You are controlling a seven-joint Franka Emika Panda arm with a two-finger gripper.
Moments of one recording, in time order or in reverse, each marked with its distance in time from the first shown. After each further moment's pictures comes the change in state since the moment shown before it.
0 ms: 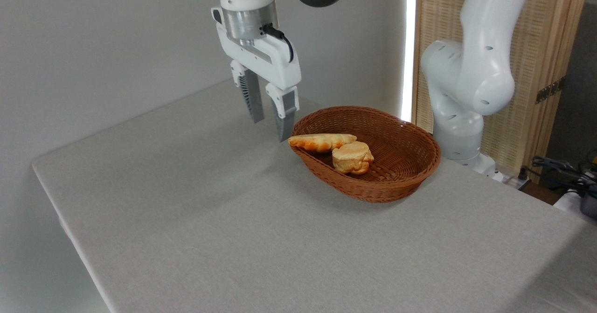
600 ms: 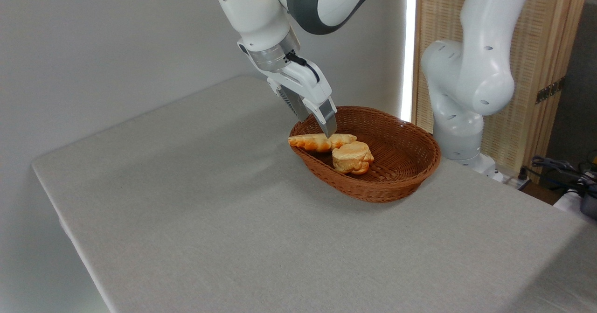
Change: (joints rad) arm -0.008 -0.004 -0.016 -0.111 -0.089 -0.262 -0.014
